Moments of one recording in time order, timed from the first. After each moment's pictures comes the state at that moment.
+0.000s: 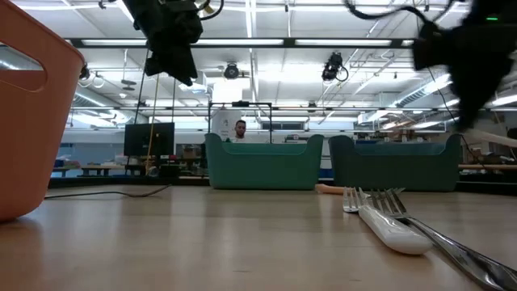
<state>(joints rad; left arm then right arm) 0.37 1.26 1.15 -0.79 0.07 -0.32 0.33 1.13 0.76 -0.98 0.21 0.94</state>
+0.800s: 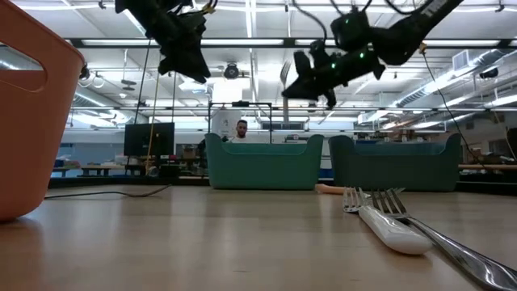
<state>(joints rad) 0.54 1.26 1.15 -0.59 0.03 -0.14 -0.54 1.51 0.87 0.46 0.02 0.21</state>
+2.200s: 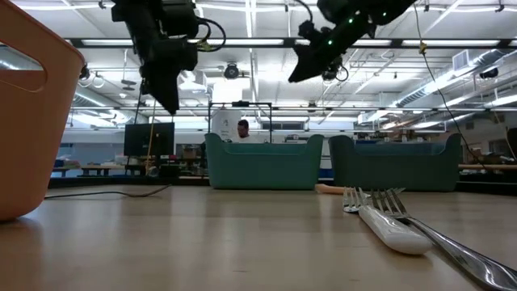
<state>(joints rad) 0.50 1.34 1.11 -0.89 0.09 -0.08 -0.59 1.51 1.29 -0.19 0.13 -0.23</state>
